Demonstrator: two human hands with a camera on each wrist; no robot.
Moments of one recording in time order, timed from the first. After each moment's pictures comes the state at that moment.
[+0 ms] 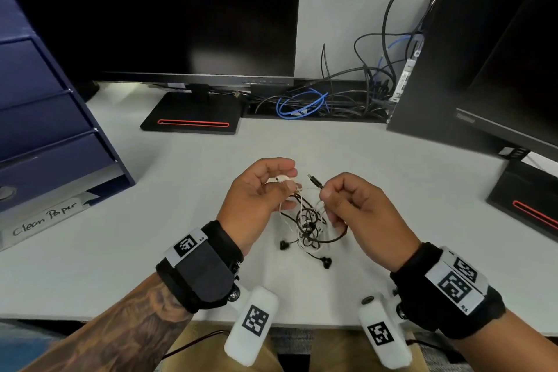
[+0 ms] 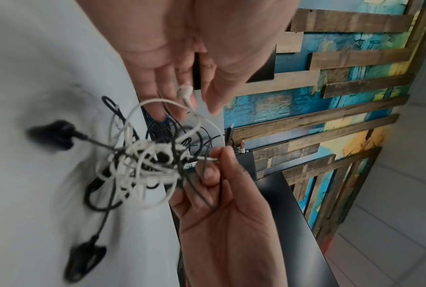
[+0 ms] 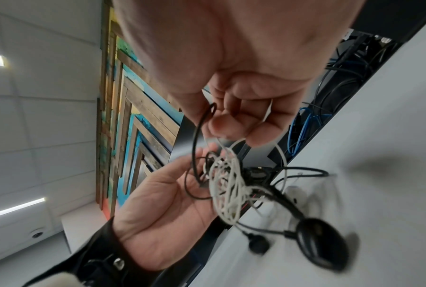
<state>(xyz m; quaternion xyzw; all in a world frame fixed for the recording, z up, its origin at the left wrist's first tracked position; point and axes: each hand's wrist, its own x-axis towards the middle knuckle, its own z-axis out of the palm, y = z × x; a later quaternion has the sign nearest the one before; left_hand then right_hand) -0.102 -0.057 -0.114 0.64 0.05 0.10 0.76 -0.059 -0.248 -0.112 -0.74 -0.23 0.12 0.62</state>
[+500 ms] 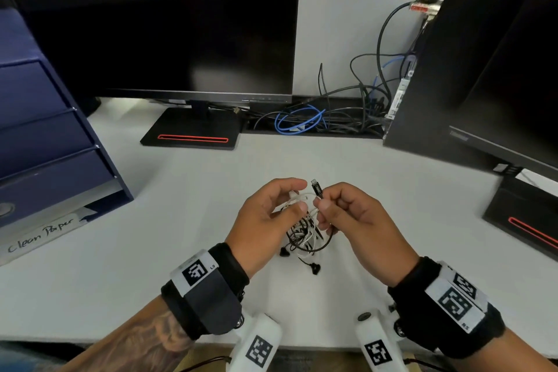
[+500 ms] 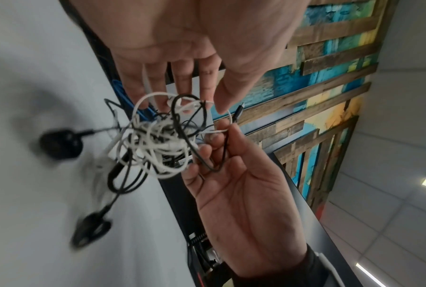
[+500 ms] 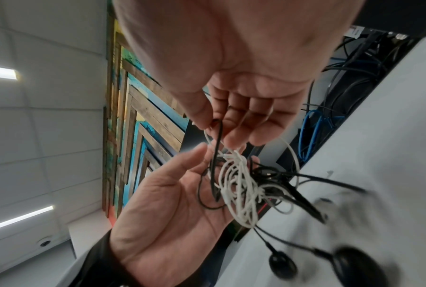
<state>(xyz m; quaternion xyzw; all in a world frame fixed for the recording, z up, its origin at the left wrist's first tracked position) -0.103 -0.067 -0.112 0.71 0.00 0.11 0.70 -0.057 -0.243 -0.104 -0.71 -0.25 0.11 0.65</state>
